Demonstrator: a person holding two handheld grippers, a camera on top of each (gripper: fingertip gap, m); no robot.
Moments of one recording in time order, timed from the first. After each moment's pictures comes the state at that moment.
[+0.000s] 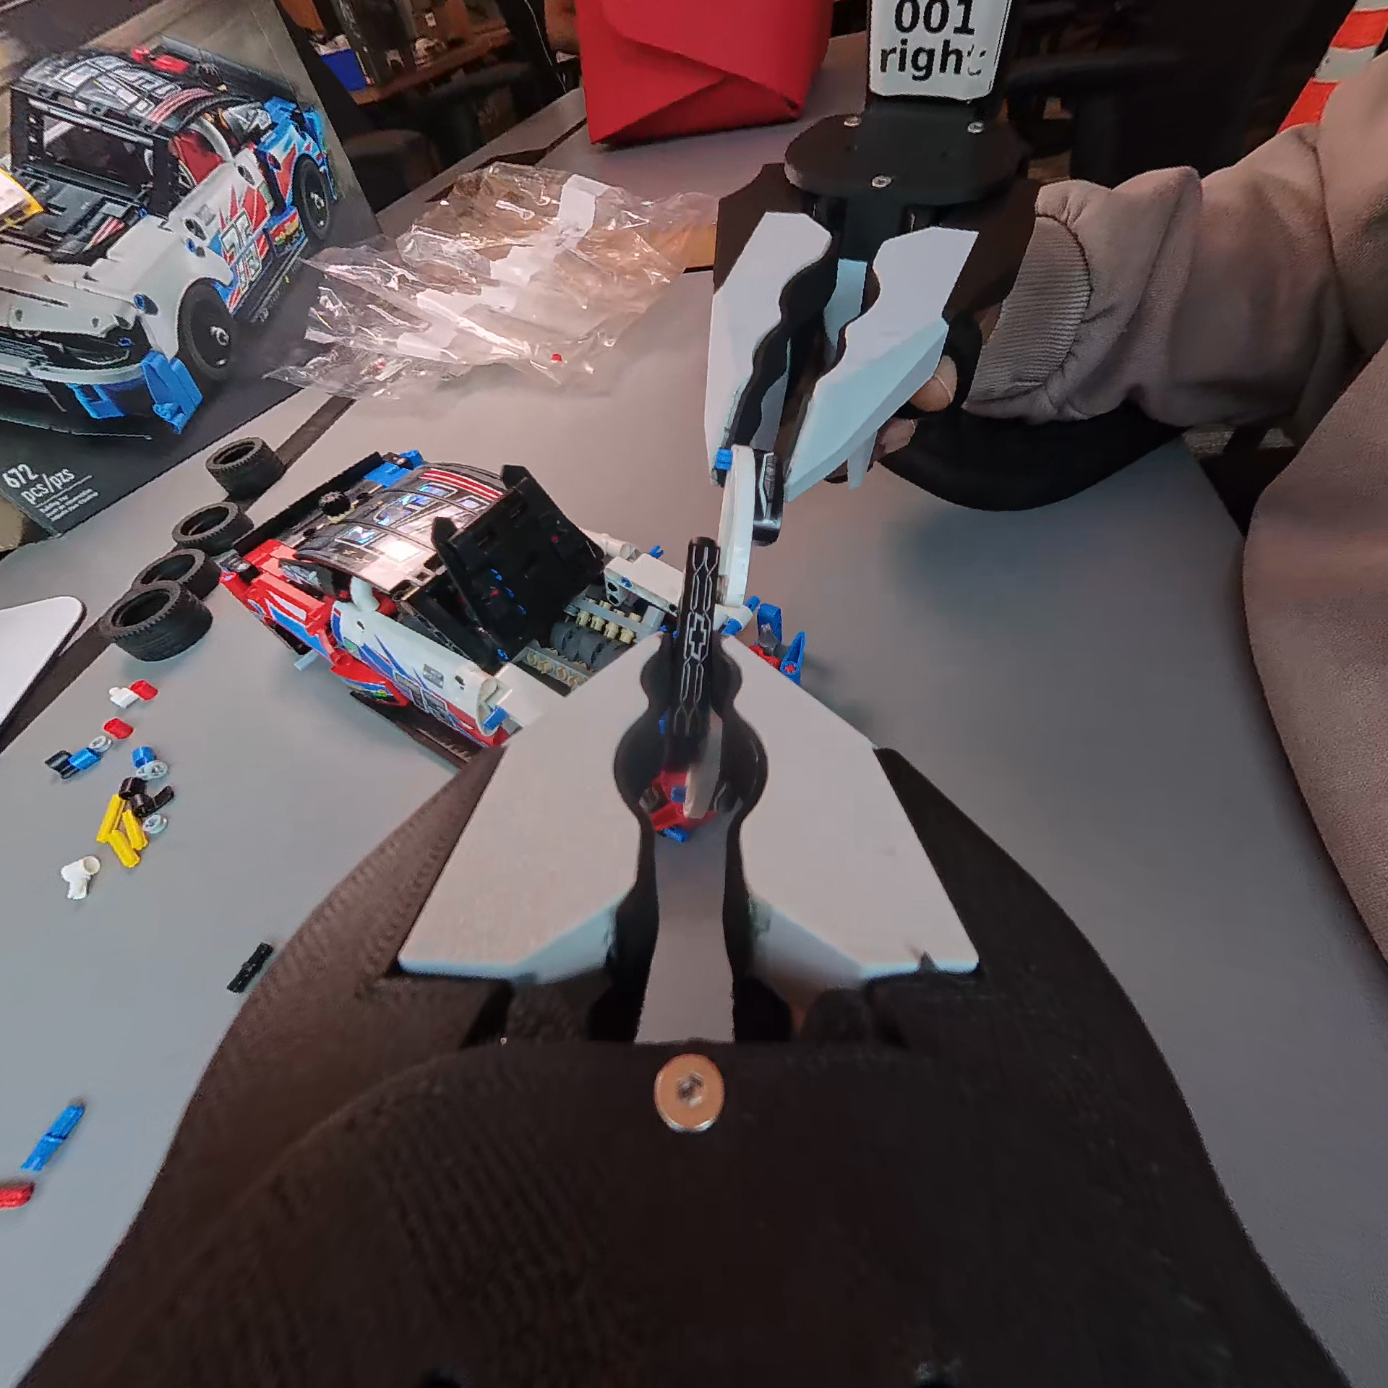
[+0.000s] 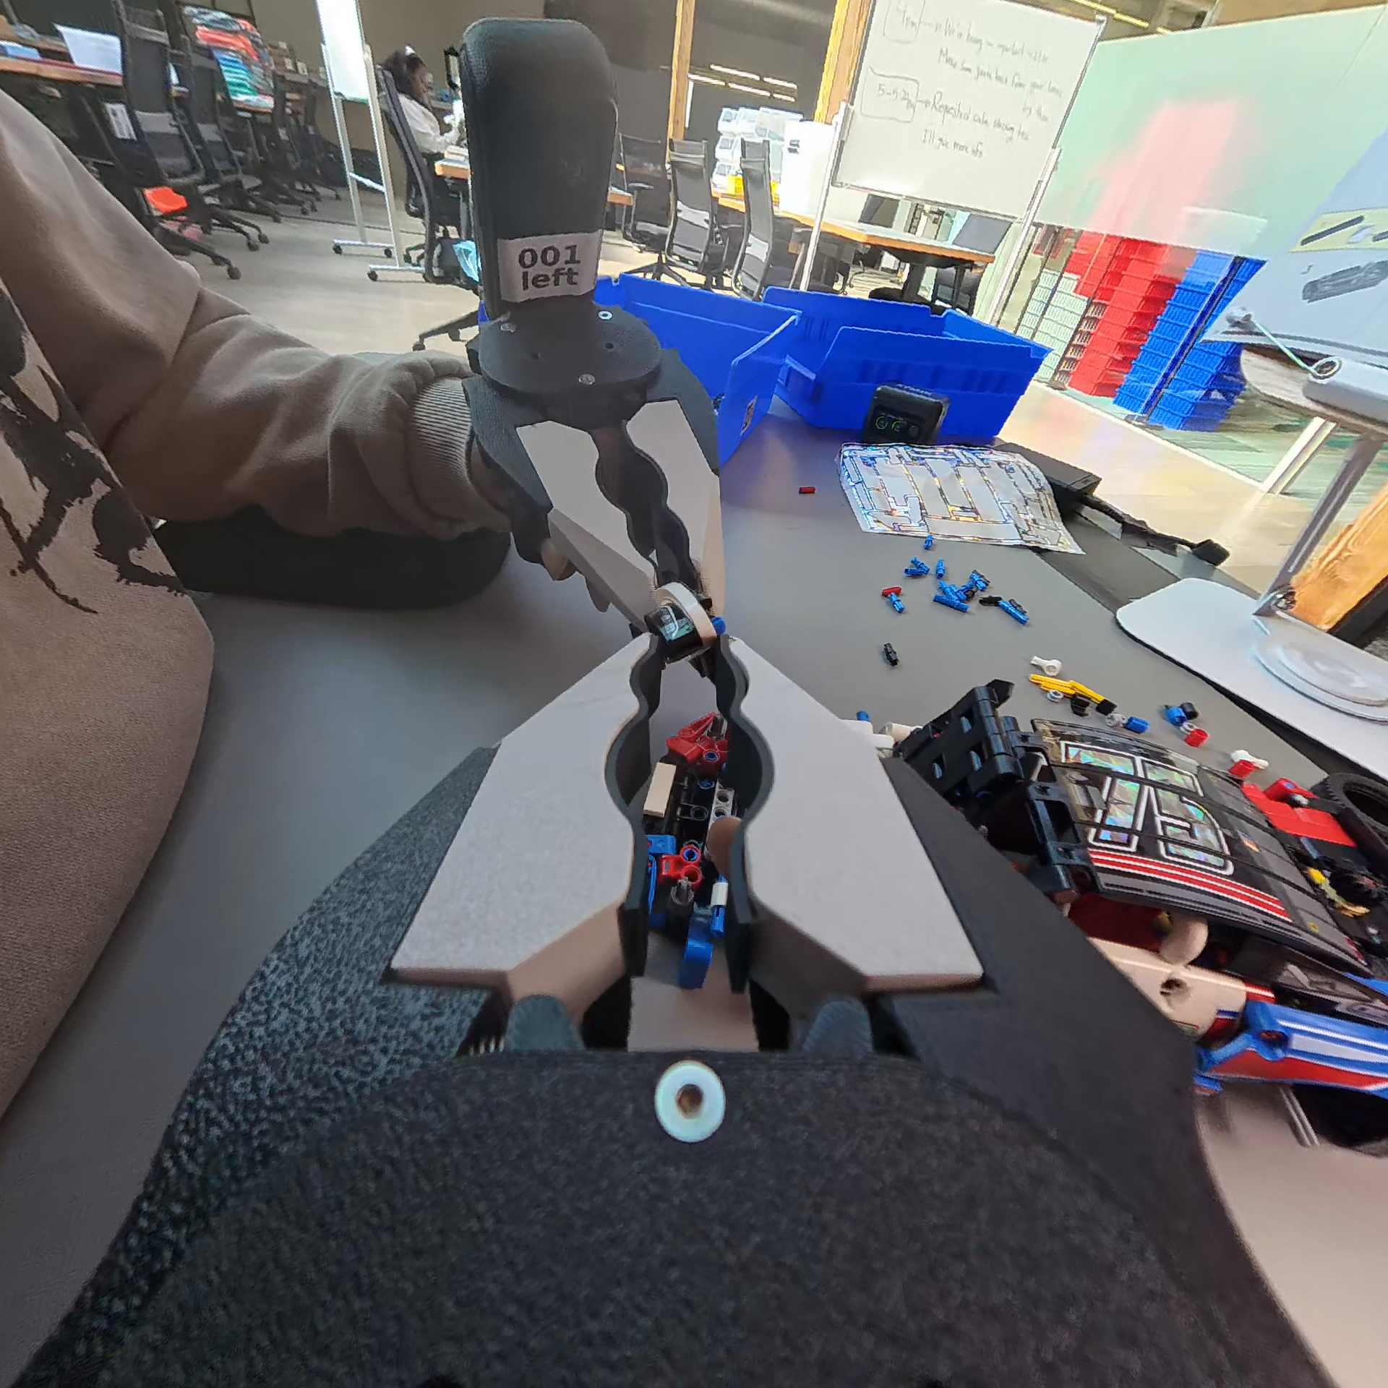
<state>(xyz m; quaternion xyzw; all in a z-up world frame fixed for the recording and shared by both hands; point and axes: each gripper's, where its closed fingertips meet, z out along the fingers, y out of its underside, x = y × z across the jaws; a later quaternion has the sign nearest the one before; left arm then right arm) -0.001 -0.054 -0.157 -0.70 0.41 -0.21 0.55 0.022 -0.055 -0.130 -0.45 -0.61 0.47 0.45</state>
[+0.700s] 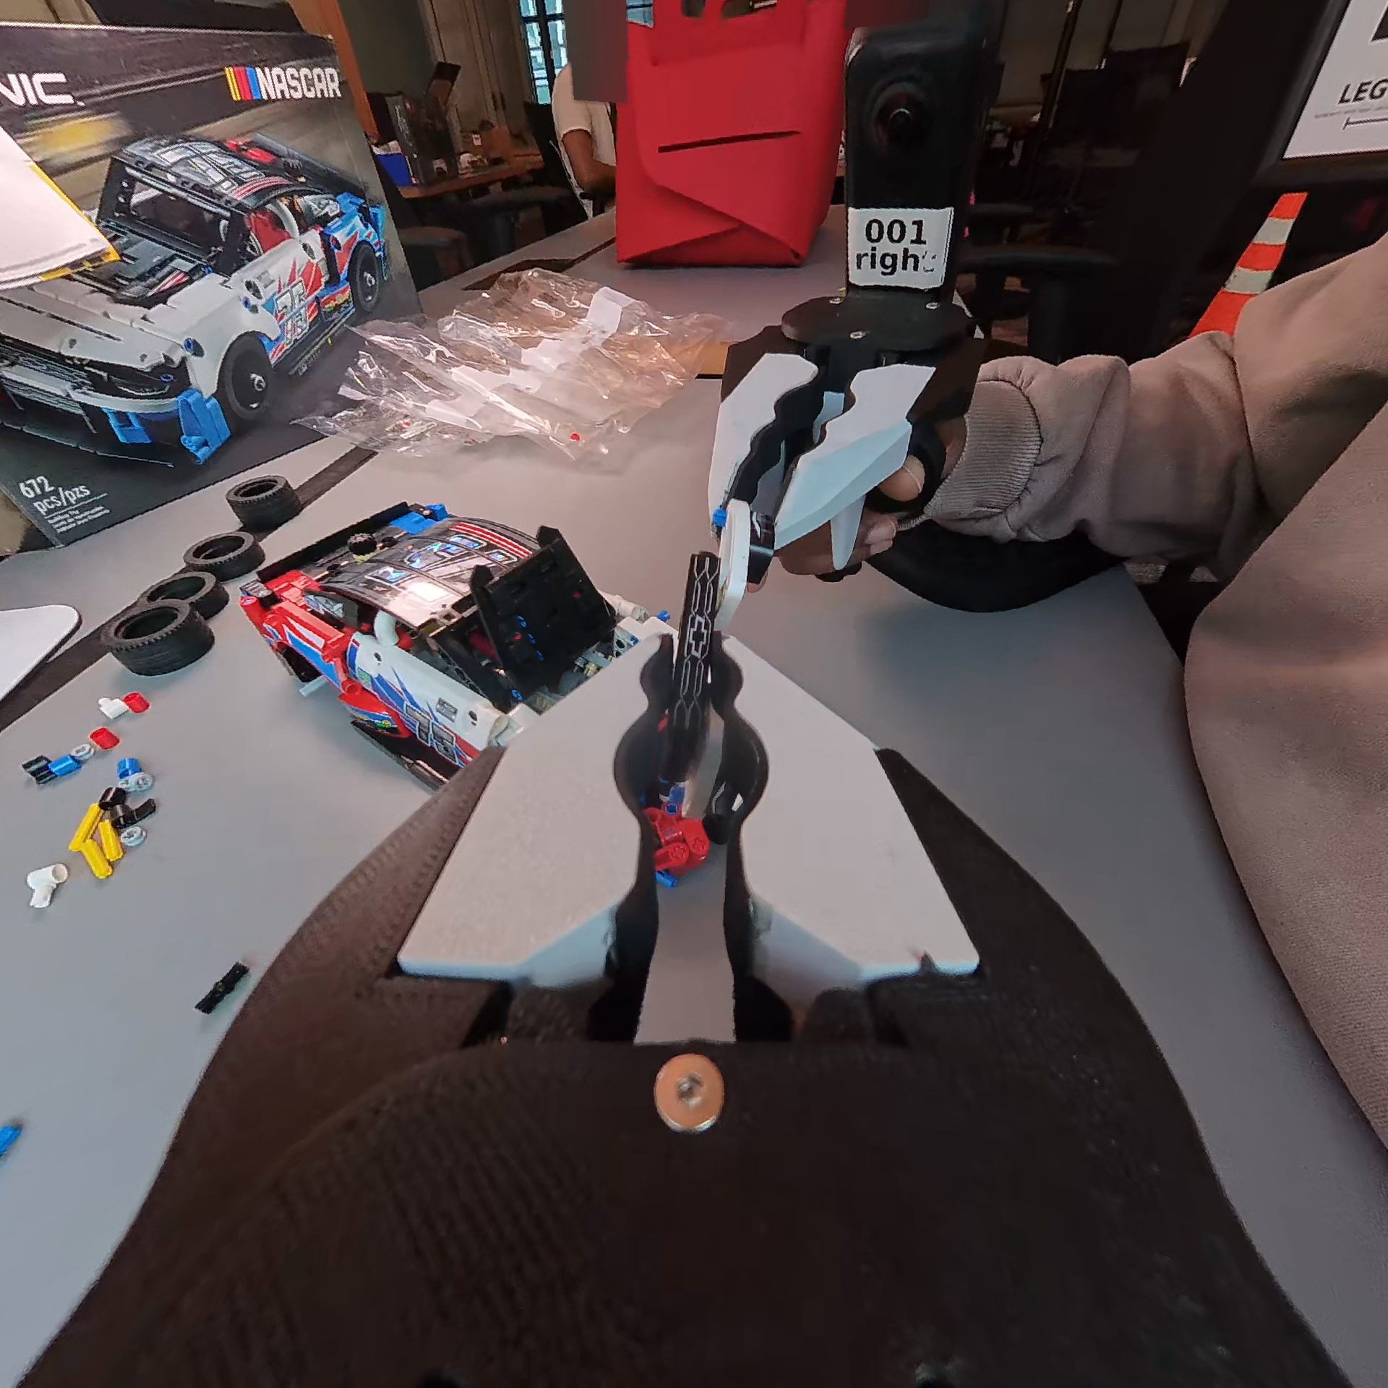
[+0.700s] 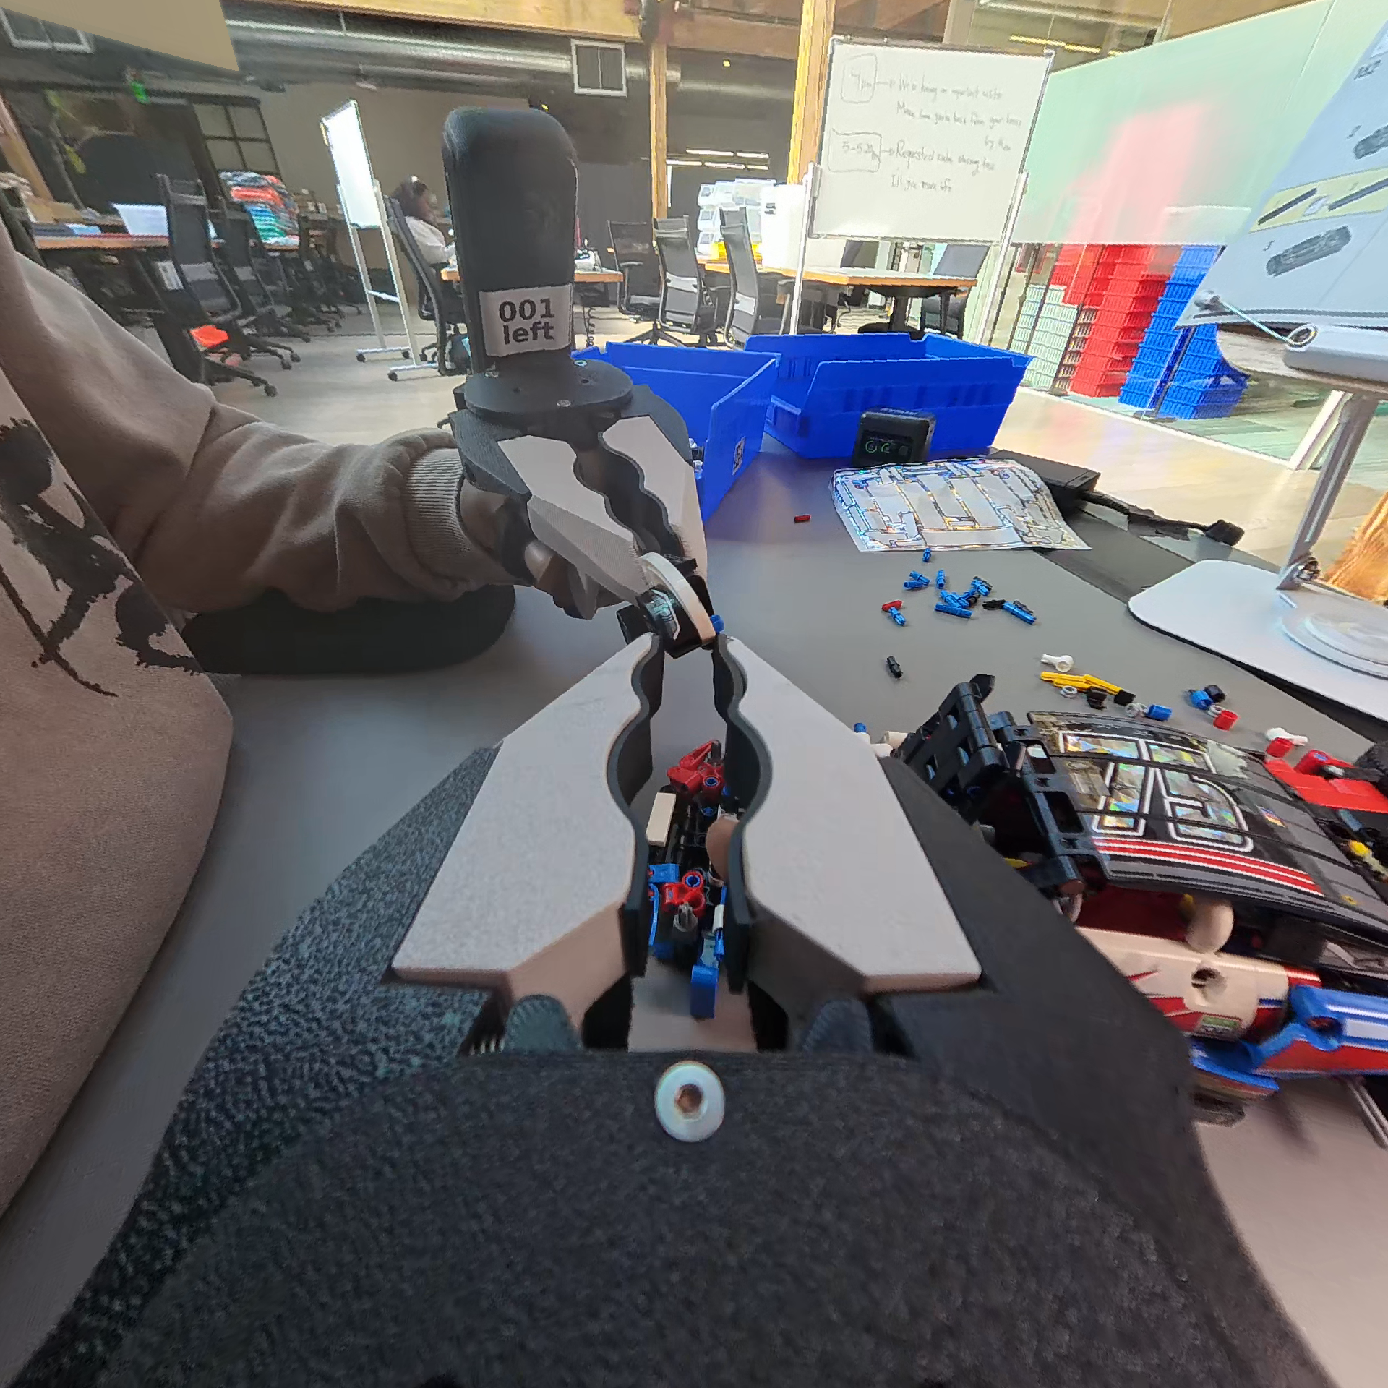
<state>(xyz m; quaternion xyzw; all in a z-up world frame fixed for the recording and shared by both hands) -0.006 -0.053 -0.133 -0.68 0.36 -0.27 0.58 0.022 -0.046 -0.123 -0.46 -0.57 0.52 0.44</state>
